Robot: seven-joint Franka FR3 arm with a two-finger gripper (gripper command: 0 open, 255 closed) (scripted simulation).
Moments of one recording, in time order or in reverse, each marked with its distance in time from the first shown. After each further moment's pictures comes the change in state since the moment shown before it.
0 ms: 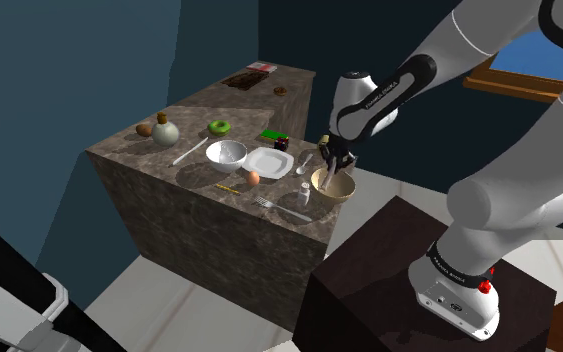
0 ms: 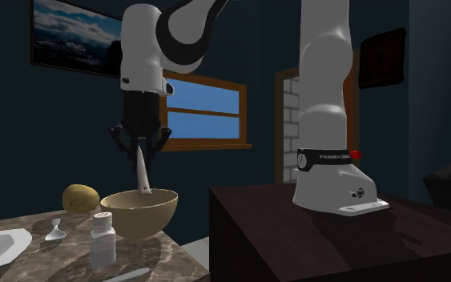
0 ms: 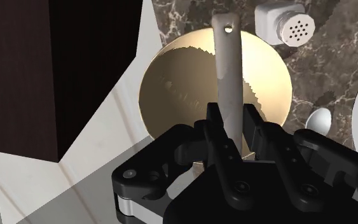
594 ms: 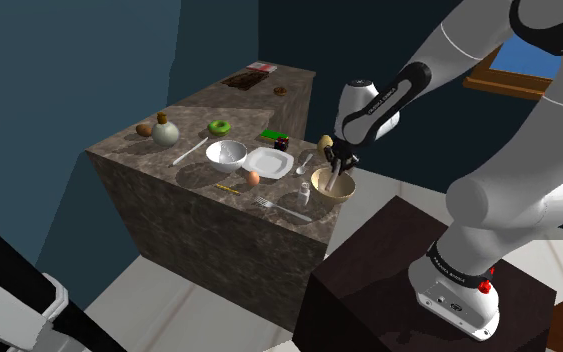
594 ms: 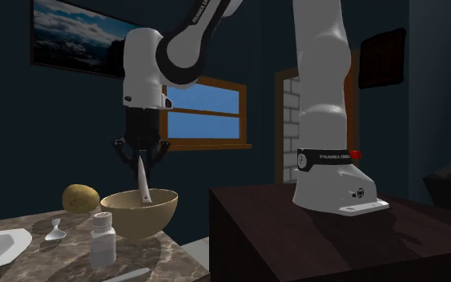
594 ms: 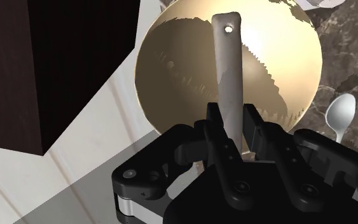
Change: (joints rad) arm -0.045 0.114 -0.060 0.025 -0.117 0.078 0.000
